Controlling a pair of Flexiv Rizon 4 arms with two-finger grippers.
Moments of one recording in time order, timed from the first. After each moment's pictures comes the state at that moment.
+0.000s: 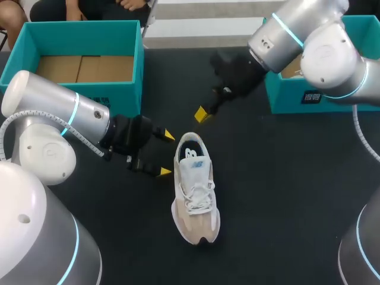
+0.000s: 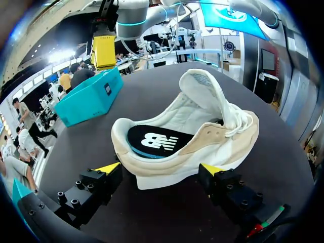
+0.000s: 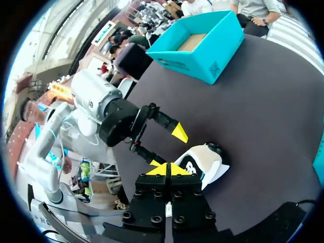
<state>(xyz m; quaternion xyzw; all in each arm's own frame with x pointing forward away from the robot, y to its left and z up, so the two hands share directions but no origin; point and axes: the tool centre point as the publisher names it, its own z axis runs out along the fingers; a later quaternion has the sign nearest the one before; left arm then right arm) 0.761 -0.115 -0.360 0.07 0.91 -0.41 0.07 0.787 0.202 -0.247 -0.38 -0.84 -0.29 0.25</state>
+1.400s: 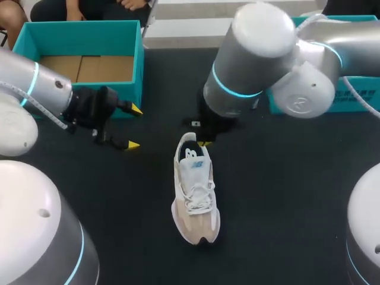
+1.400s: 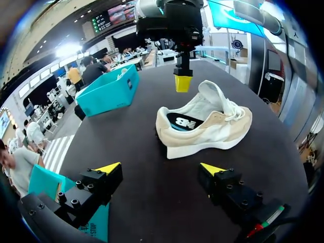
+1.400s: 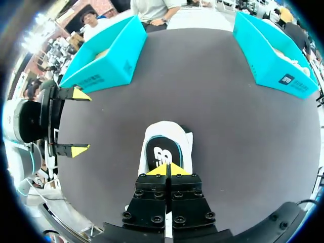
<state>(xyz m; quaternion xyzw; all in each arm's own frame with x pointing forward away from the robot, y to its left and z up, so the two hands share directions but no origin) 0.807 -0.033 -0.304 0.04 0.92 -0.39 0.10 0.747 0.206 -0.295 -0.68 -0.72 -0.15 0.00</state>
